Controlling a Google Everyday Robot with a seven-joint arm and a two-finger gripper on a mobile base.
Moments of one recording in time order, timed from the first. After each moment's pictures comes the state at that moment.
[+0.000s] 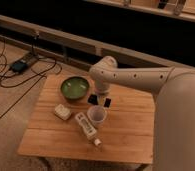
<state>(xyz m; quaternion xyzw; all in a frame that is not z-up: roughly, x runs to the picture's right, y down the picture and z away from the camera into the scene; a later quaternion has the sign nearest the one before) 0.036 0.069 0.820 -0.29 0.01 0.05 0.96</state>
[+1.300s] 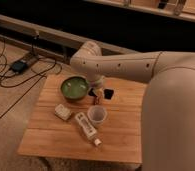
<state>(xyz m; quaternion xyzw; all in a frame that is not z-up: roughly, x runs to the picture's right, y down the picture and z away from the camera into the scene) 0.048 0.027 0.749 -0.26 0.16 0.04 0.95</state>
